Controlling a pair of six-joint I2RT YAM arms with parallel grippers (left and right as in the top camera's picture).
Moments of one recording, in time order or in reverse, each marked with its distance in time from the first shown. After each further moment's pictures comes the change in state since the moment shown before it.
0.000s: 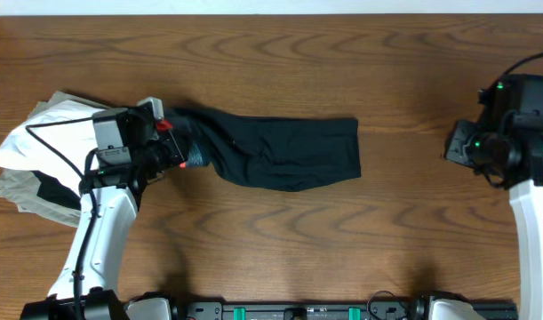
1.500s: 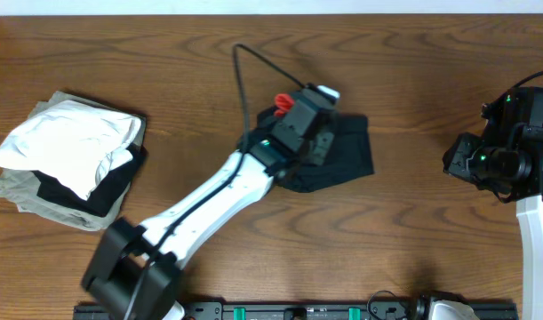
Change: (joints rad) left arm -0.866 0.367 0.489 -0.060 -0.565 0.072; right arm -0.018 -0.040 0.000 -0.110 -0.085 0.039
